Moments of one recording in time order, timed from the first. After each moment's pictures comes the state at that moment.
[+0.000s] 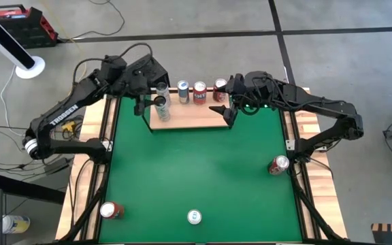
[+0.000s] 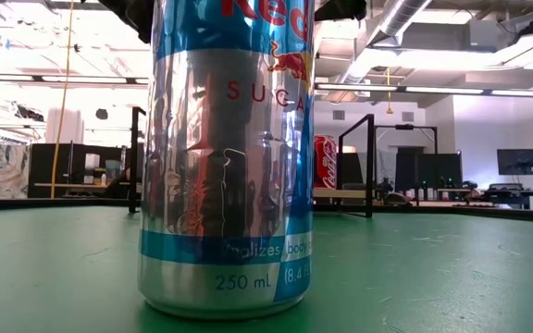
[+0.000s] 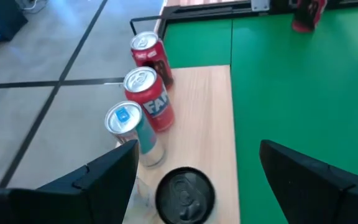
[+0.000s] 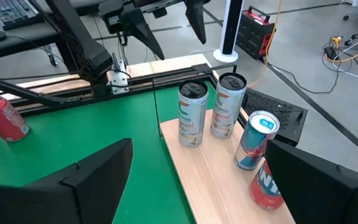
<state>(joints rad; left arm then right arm) 0.77 1.11 1.20 -0.61 0.41 0.48 -0.23 1.35 1.48 -0.53 0.08 0.04</state>
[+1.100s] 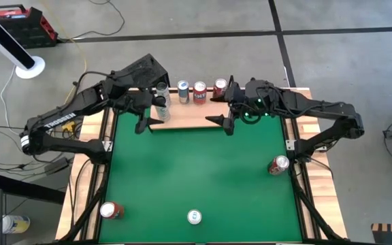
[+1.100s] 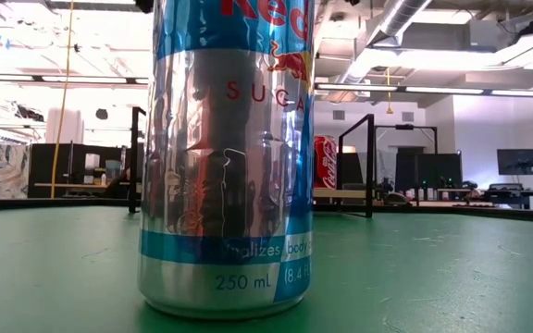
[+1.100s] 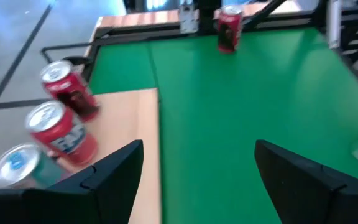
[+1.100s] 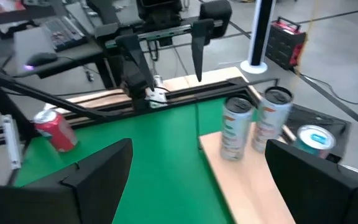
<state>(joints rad) 0.46 1.07 1.20 -0.61 0.38 0.30 -0.10 1.35 1.48 -0.47 0.08 0.13</state>
